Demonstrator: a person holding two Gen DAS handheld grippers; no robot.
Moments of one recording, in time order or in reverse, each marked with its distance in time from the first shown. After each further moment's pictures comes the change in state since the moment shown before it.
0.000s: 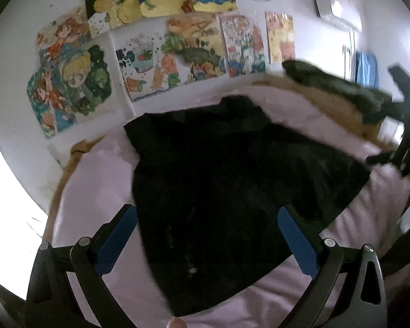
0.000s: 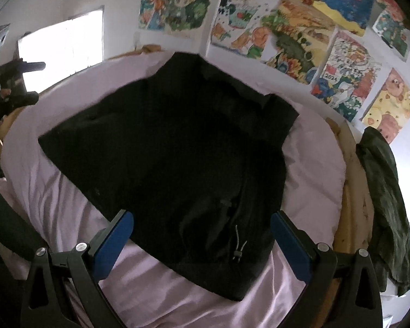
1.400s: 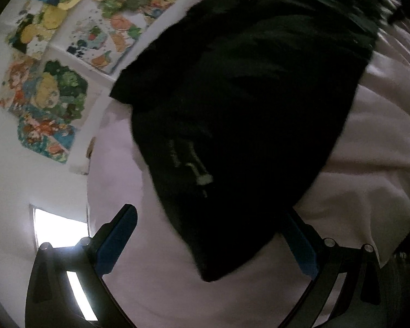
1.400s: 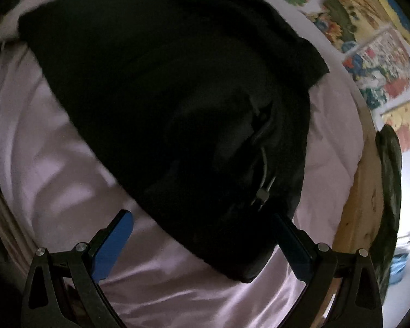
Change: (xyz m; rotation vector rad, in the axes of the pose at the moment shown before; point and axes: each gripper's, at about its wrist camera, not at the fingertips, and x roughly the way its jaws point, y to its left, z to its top) left arm 0.094 -0.012 -0.128 0.468 0.329 0.212; right arm 0.101 0.009 -0.077 -0.268 0.343 -0.098
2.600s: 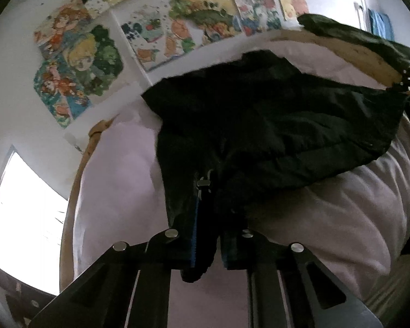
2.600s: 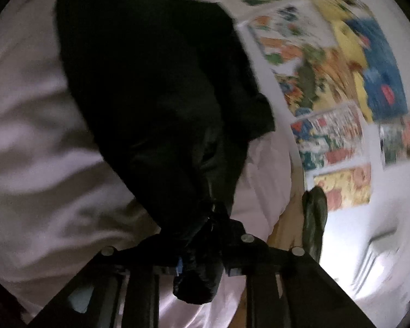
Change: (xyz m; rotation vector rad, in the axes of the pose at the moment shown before) left arm -0.069 0.072 0.041 -0.419 -0.149 -0.108; right arm -0.024 -0.001 -0.002 -0.155 -0.222 -0.411
